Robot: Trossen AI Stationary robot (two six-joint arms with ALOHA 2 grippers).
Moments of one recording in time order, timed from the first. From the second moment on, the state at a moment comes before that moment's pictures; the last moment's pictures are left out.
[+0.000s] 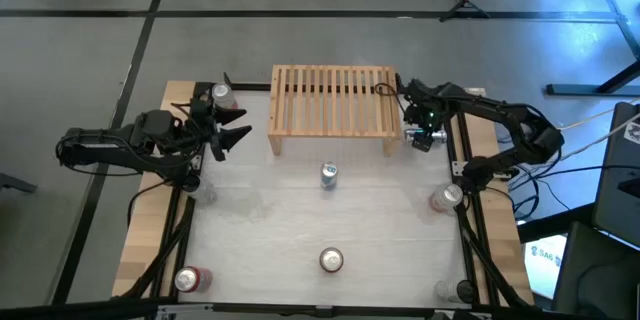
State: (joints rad) left arm -0.01 0.52 0.66 -0.17 -0.43 -0.42; right arm -0.83 1.44 0.83 -0.97 0.08 -0.39
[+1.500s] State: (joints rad) left arm -0.01 0.52 0.65 -0.16 -0.46 -0.41; right arm -0.83 1.15 1.10 -1.10 0.18 -0.11
